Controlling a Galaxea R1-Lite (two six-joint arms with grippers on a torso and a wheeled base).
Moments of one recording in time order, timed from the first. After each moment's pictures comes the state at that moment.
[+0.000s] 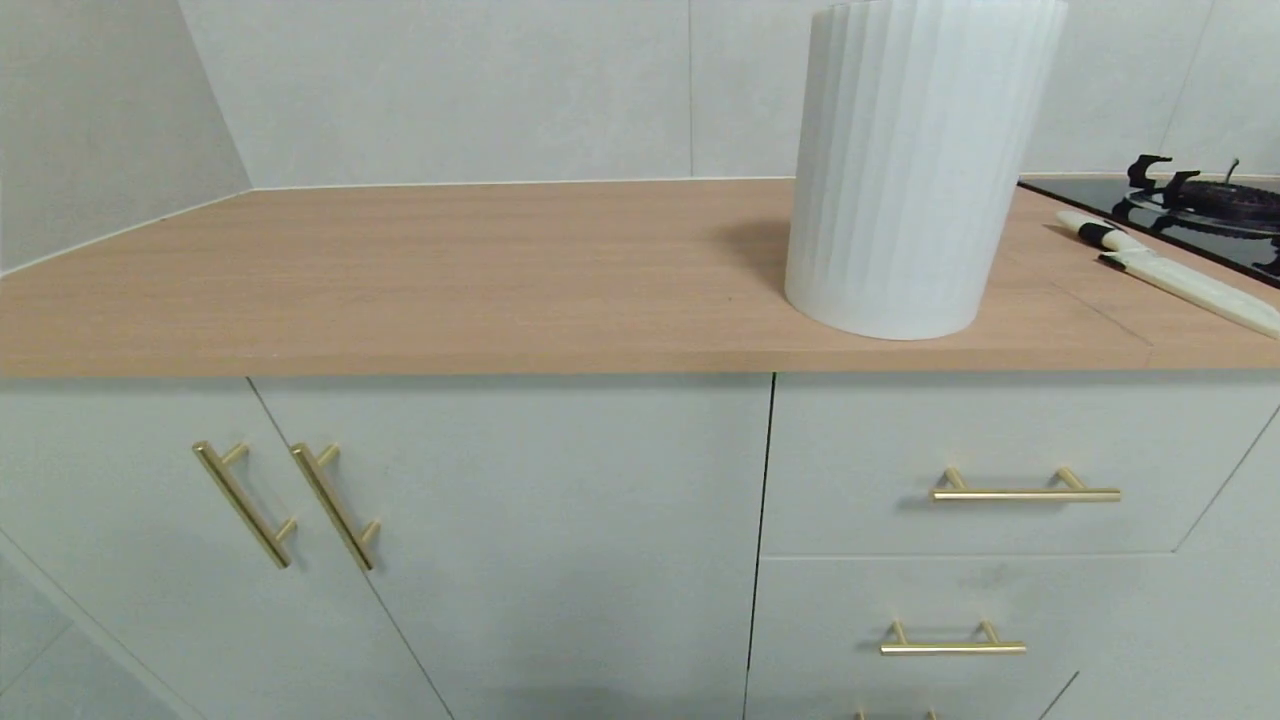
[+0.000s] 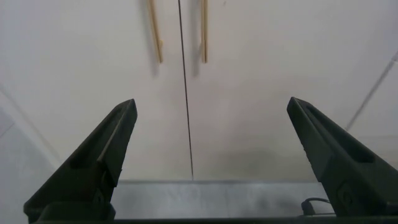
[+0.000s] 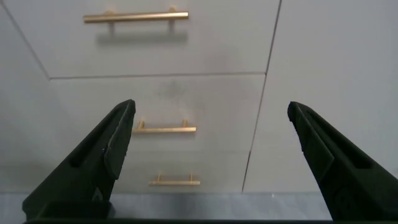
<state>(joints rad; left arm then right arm) 0.00 0.00 0.00 0.00 -0.01 0.00 0.00 0.00 0.00 0.00 -0.01 0.03</state>
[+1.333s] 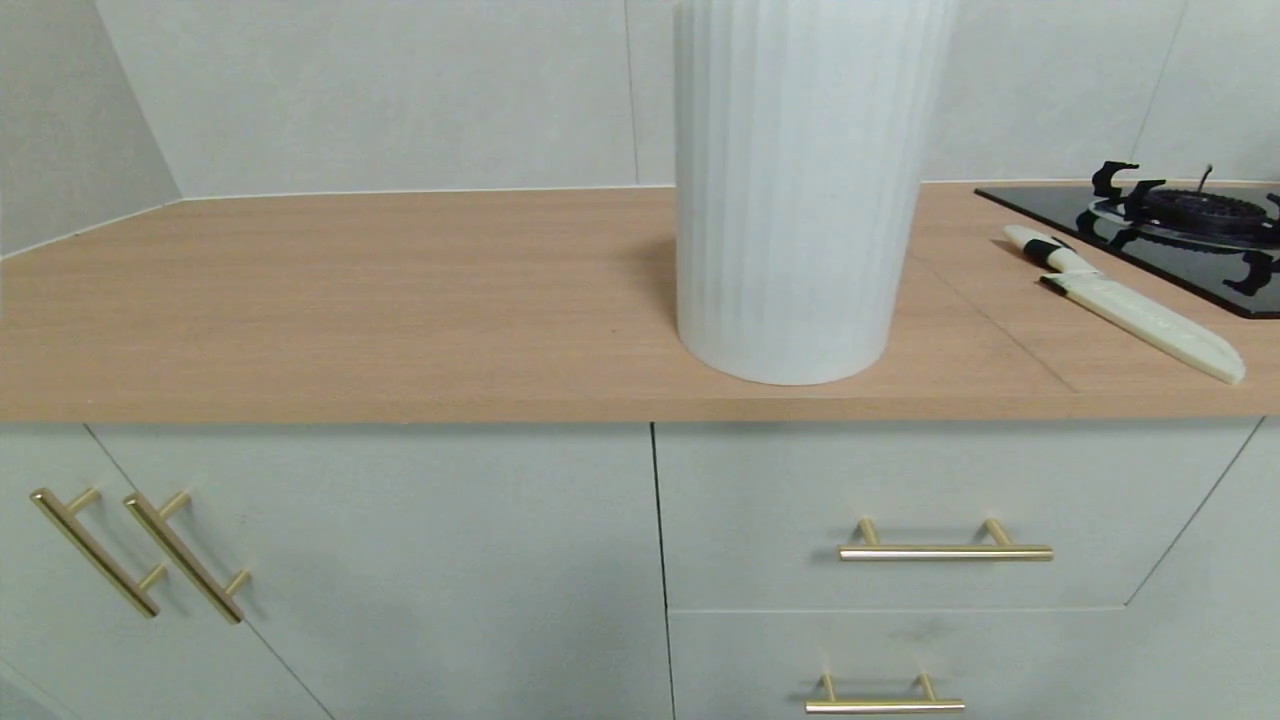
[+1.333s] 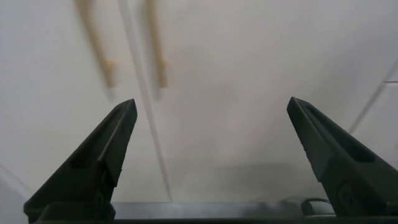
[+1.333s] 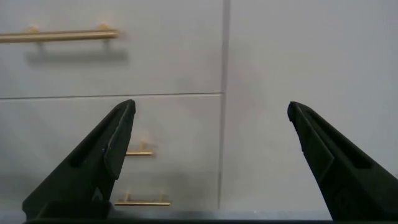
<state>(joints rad) 0.00 0.00 0.00 0.00 -0.01 0.00 0.00 0.00 0.00 0.00 -0.01 0.03</state>
